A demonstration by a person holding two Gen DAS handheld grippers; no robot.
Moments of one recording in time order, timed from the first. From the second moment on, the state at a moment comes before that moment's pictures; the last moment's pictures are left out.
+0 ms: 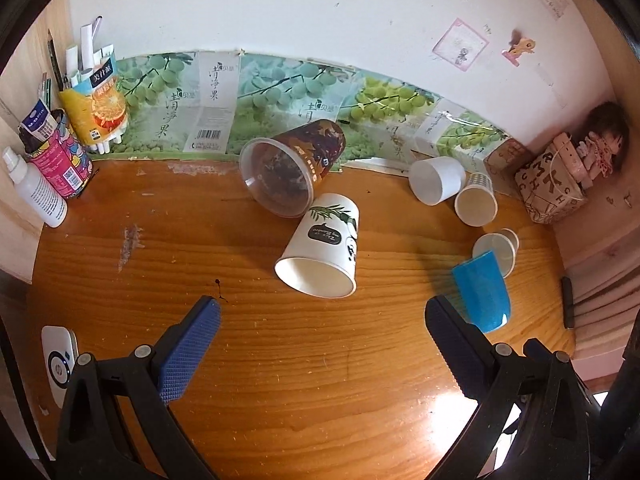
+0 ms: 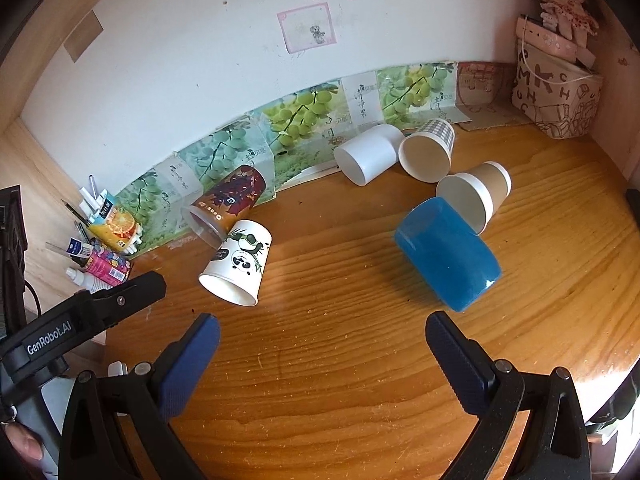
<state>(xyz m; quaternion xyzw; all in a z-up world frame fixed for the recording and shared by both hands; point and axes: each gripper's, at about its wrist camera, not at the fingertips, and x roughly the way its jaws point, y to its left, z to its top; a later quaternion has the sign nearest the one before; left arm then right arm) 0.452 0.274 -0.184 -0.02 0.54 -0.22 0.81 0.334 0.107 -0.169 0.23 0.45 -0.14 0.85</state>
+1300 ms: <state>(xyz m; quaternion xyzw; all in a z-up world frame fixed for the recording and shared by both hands) 0.499 0.243 -0.266 -0.02 0.59 -0.25 0.77 0.349 0.116 -0.221 0.25 0.49 -0.15 0.82</state>
